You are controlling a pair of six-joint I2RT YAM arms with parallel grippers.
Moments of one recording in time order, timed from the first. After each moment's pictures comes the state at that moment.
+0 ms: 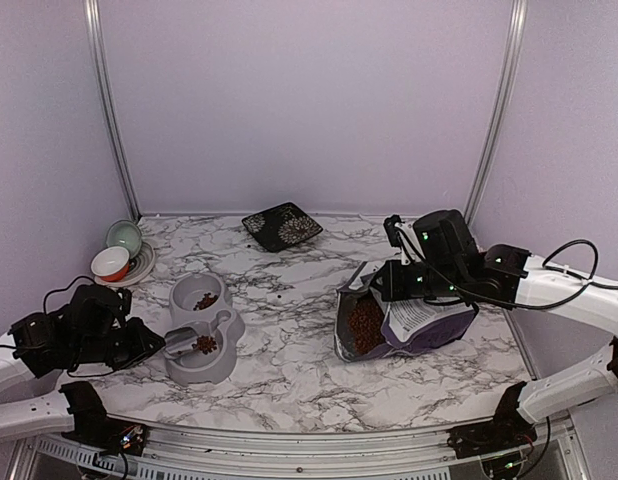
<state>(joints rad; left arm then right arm) -0.75 0.55 0.48 -0.76 -0.13 -1.06 0.83 1.20 0.96 -0.41 0.09 0.54</state>
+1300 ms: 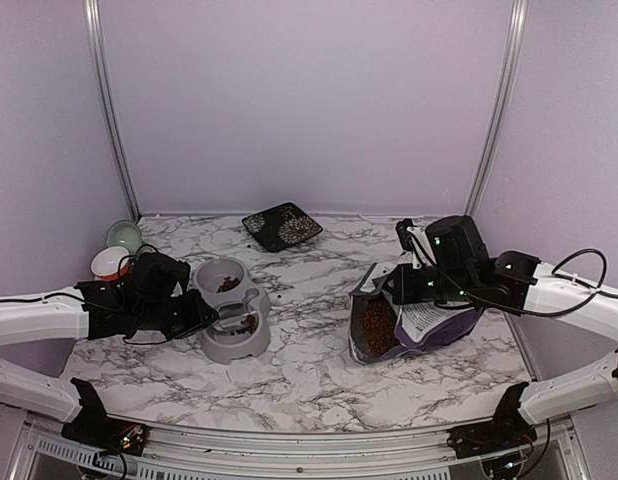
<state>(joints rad) -0.78 1.12 0.63 -0.28 -0.06 -0.98 0.79 1.14 0.90 -0.41 0.10 0.52</state>
